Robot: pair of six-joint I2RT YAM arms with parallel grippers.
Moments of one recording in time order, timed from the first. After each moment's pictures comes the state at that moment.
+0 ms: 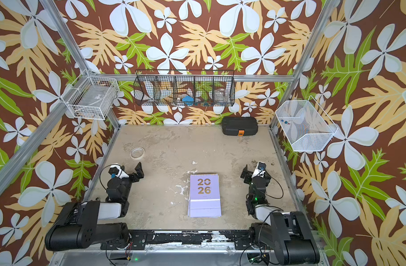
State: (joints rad) left arm 0.01 1.37 0.09 1.17 -0.06 -0.20; right arm 0.02 1.22 0.09 0.94 0.30 0.10
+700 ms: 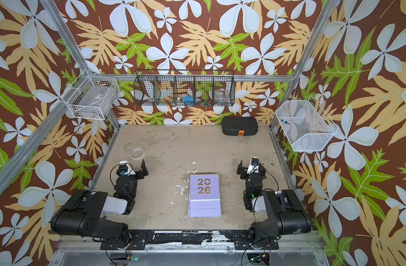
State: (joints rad) left arm -0.11 1.47 0.14 1.24 -0.32 -0.09; right arm 0.05 1.47 0.17 1.15 0.26 0.00
